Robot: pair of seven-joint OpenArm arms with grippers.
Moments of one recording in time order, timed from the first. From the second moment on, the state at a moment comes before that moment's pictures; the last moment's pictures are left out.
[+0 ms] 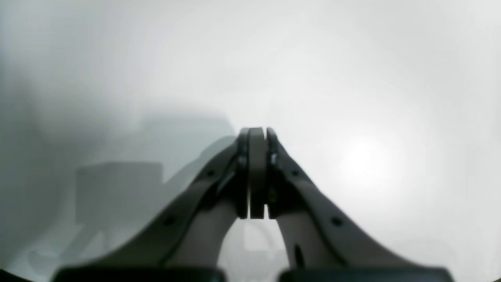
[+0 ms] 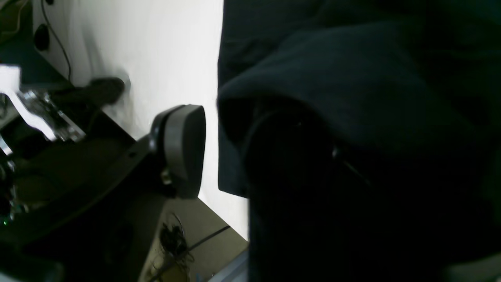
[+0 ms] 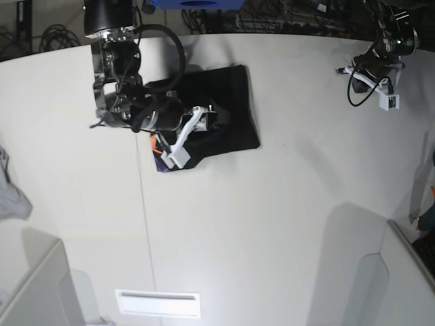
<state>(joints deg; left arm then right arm) 30.8 -14.5 -30.5 102.6 -31.1 -15.0 49.7 -4.0 2.3 -9.7 99.8 42.3 4.7 -73.7</state>
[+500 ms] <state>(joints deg) 30.5 -14.6 -35.4 102.6 -31.1 -15.0 49.7 2.2 2.4 -28.9 105.9 42.6 -3.1 -79.4</state>
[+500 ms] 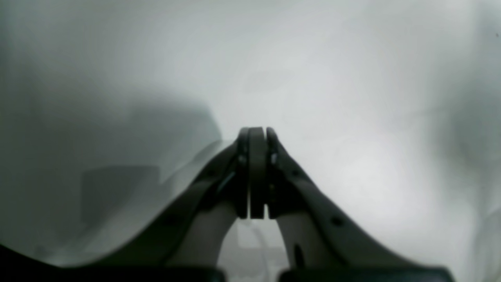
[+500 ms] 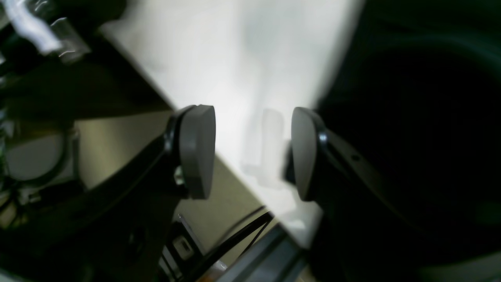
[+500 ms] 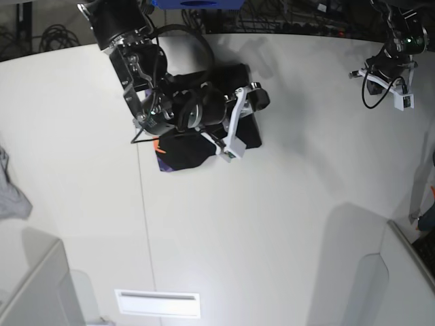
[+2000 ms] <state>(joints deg) 29.0 -14.5 -47.7 93.2 -30.7 -25.7 49.9 6.9 -0.4 -36.5 97.4 35.2 -8.7 -68.5</state>
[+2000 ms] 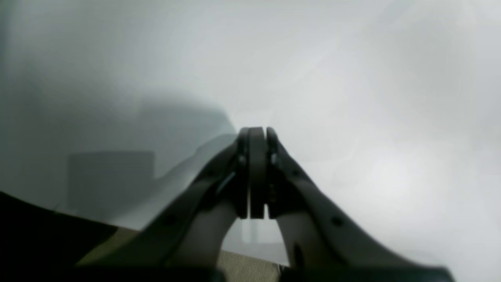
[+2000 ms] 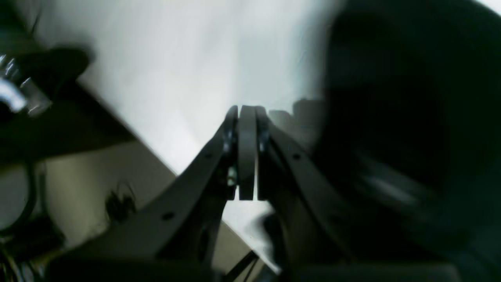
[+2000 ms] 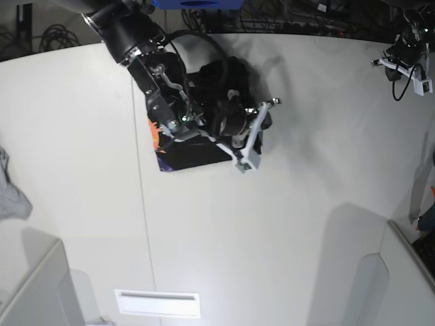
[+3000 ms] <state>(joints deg) 21.5 -7.7 -16.6 92.9 -60.4 -30.0 54.6 -12.6 20.5 -12.4 111.6 35.9 -8.6 -60.3</state>
